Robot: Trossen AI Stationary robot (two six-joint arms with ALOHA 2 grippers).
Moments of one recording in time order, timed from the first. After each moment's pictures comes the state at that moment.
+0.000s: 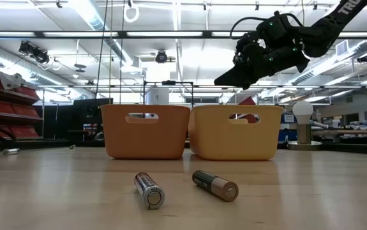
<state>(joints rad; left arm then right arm) -0.94 1.81 1.15 -1.14 -0.14 -1.92 -0.52 1.39 0.64 0.43 -0.39 -0.10</state>
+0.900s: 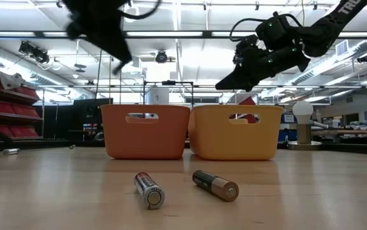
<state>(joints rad) -0.39 1.48 1.15 -0.84 -0.82 -0.88 -0.51 1.39 0.64 0.40 -0.30 -0.09</state>
